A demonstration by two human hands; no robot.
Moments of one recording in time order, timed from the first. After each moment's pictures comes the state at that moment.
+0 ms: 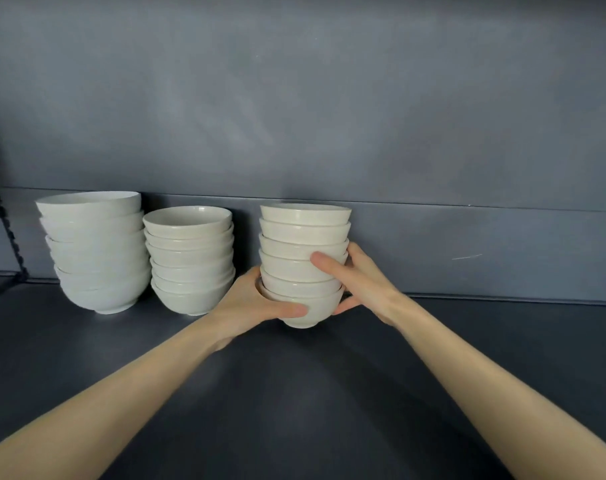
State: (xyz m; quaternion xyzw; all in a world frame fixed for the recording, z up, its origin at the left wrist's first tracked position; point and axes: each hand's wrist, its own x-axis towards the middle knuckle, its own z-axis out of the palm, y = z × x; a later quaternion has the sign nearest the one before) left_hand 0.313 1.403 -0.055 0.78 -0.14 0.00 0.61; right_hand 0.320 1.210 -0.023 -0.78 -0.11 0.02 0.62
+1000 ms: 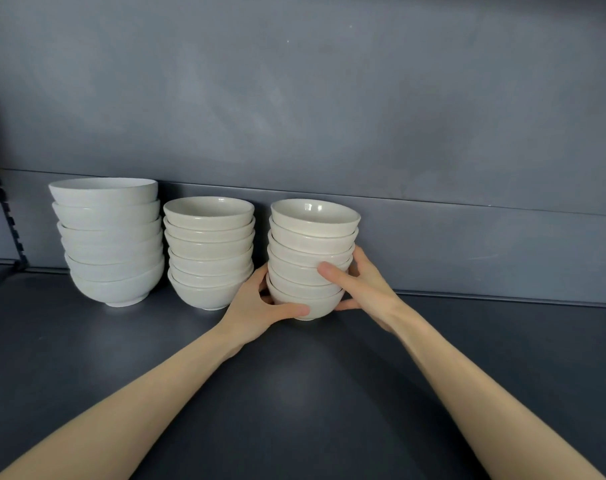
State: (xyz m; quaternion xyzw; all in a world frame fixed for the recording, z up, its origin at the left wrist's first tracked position) left_hand 0.337 1.431 -0.093 0.76 -0.15 0.06 0.63; right_hand 0.332 1.239 -0.049 -0.76 -0.12 0.00 0.64
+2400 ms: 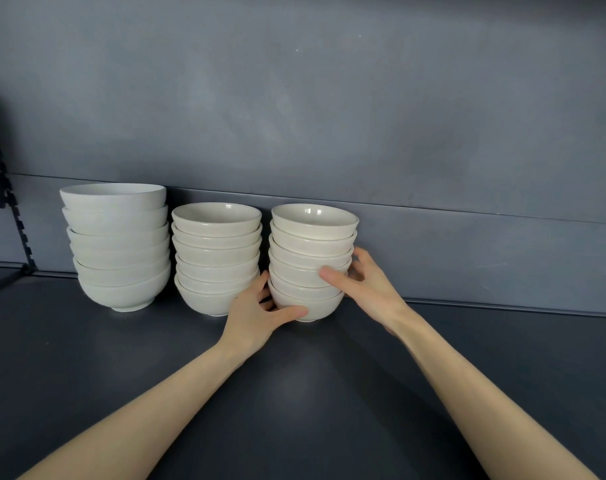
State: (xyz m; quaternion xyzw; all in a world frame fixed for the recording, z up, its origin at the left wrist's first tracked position) left_hand 0.336 1.432 -0.098 0.74 -0.11 0.11 0.66; right_hand 0.341 1.244 -0.047 -0.78 -0.15 -0.06 0.61
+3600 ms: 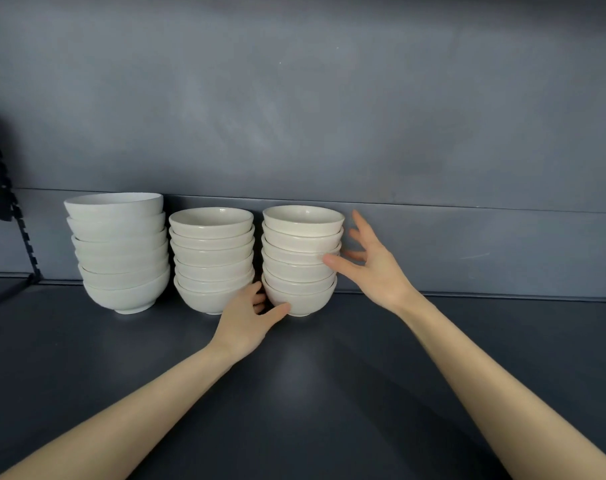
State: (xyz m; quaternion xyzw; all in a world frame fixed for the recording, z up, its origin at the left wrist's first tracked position) left_hand 0.311 1.435 -0.088 0.83 -0.07 0.09 0.55; right_hand 0.314 1.230 -0.020 -0.83 -0.16 -0.14 0.52
